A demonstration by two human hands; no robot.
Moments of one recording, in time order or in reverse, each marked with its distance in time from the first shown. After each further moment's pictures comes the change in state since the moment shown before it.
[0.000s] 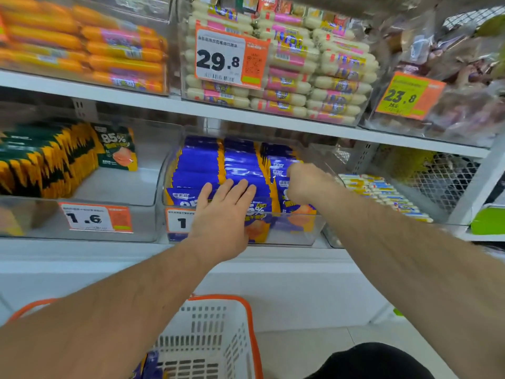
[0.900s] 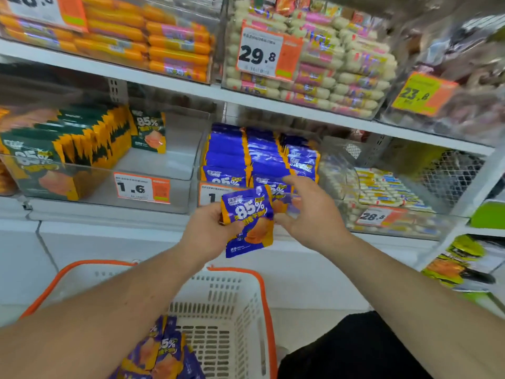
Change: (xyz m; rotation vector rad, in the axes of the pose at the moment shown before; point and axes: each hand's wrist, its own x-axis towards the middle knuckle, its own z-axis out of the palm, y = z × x) left_hand -0.092 -0.035 -0.007 -1.236 -0.003 -0.428; right_hand -0.134 -0.043 0.030 0.532 0.212 -0.219
